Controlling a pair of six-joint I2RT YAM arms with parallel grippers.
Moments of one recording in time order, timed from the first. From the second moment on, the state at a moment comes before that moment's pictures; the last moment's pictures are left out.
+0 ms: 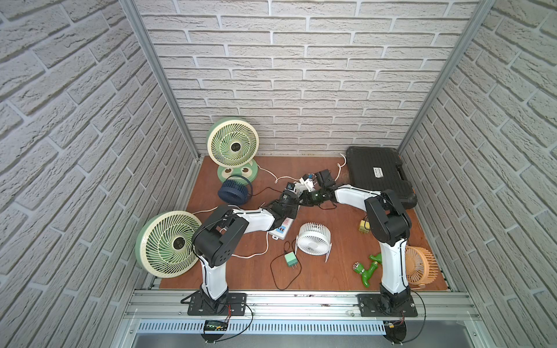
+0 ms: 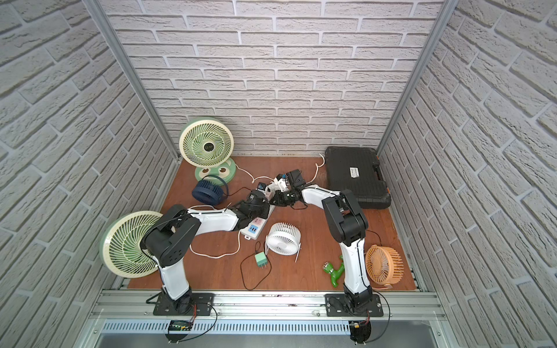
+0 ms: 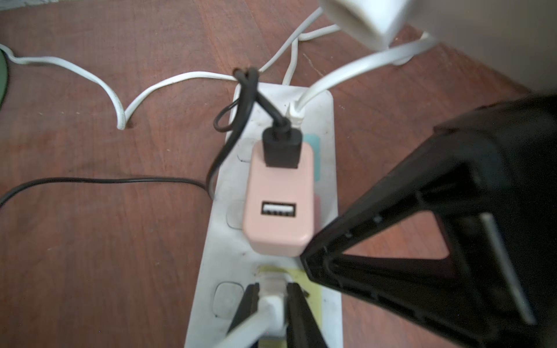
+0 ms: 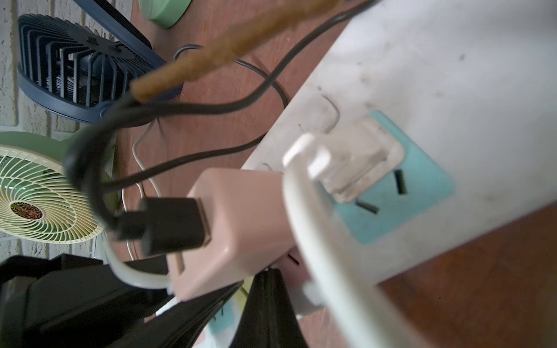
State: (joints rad) left arm -0.59 1.85 0.96 0.18 -0.19 -0.30; right arm 0.38 2.12 1.42 -0.28 -0.61 0.39
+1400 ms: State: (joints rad) left arm -0.63 1.60 0.93 0.00 -0.32 -0.31; right arm 0.39 2.13 1.47 -0.36 -0.60 0.39
